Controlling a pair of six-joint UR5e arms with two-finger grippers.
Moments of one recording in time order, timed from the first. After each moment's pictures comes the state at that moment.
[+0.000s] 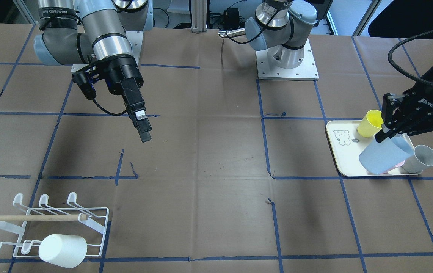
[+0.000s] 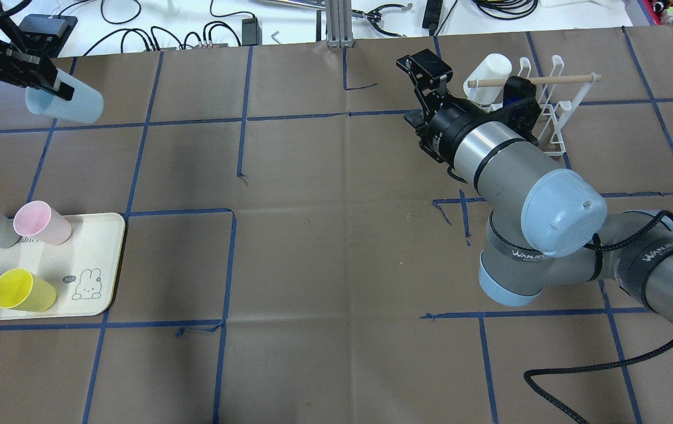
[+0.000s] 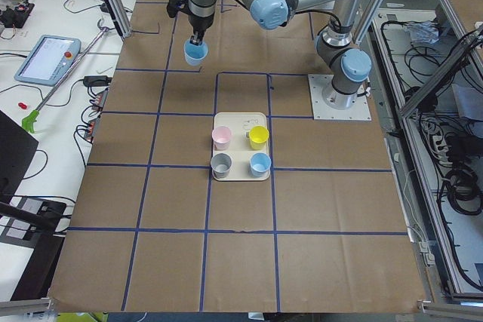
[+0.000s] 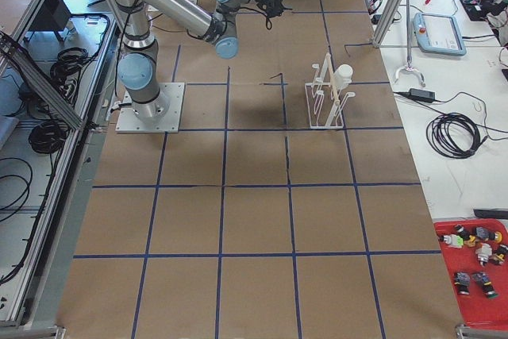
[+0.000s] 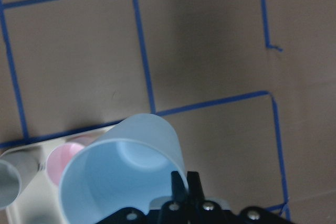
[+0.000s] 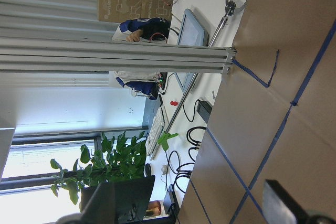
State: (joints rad) left arm -1.15 -1.67 -1.48 -1.49 1.13 0.68; right arm 1.67 -1.44 2.21 -3.56 -1.26 1.42
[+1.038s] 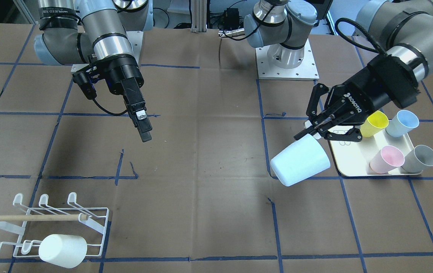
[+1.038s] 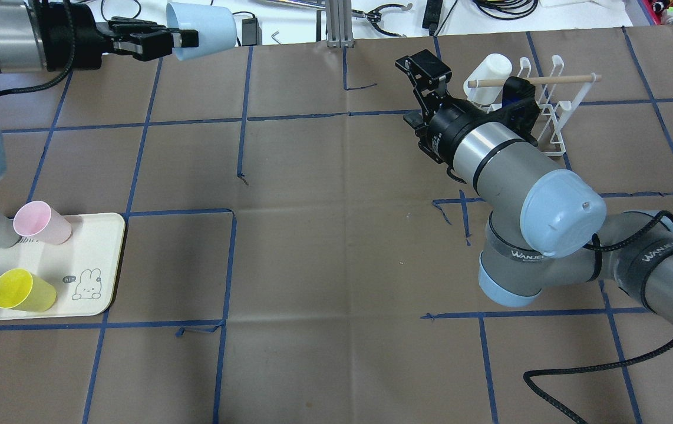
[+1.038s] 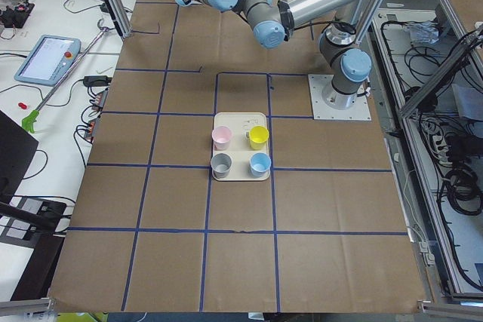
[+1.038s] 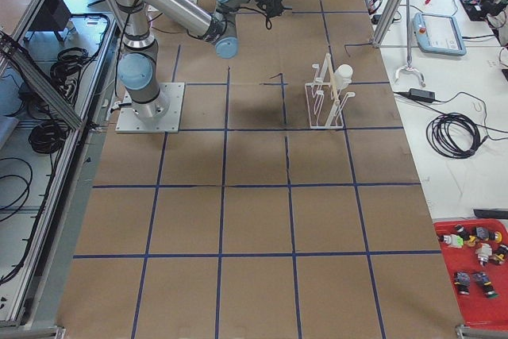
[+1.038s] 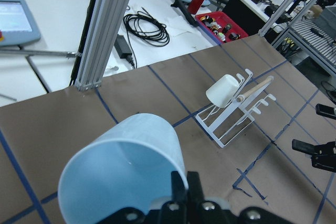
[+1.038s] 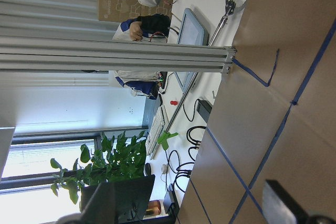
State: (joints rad) left arm -1.25 -1.63 -1.86 -0.85 0.47 0.83; right arm 1.67 -1.44 2.21 -3.56 -1.25 1.42
